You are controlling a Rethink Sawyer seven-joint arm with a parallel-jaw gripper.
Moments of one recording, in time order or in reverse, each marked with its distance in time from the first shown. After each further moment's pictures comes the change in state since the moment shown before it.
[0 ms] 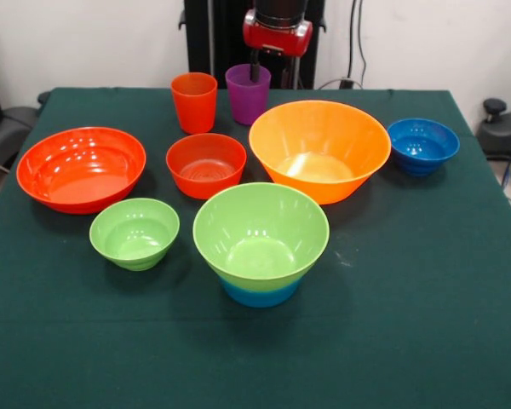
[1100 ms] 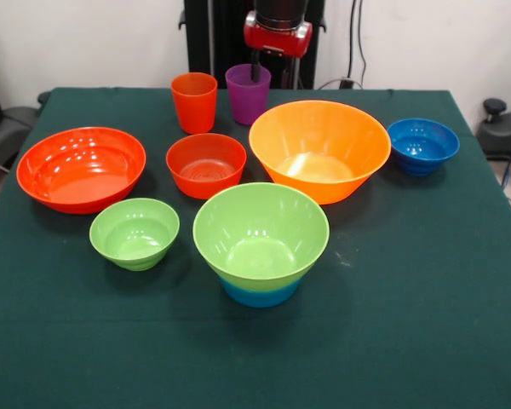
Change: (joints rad) arm 0.000 0.022 -0.002 0.001 0.000 0.000 0.000
